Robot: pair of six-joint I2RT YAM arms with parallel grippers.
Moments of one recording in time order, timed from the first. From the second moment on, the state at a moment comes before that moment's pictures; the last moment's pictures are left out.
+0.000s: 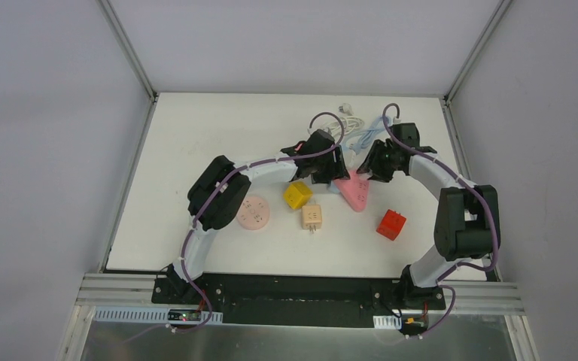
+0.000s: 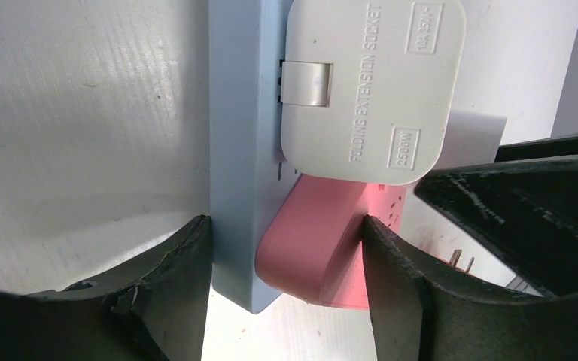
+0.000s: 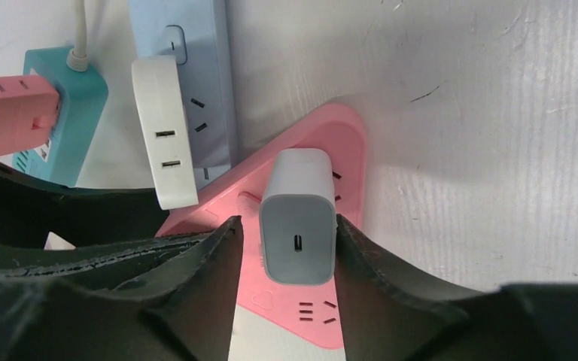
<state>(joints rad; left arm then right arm) -0.81 2.15 1.56 -0.17 0.06 -0.85 0.12 1.62 1.05 -0.44 -0.27 0.50</state>
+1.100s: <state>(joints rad) -0.83 2.16 1.63 -0.28 0.00 -0.86 0.13 1.61 1.05 -0.45 -0.20 0.50</state>
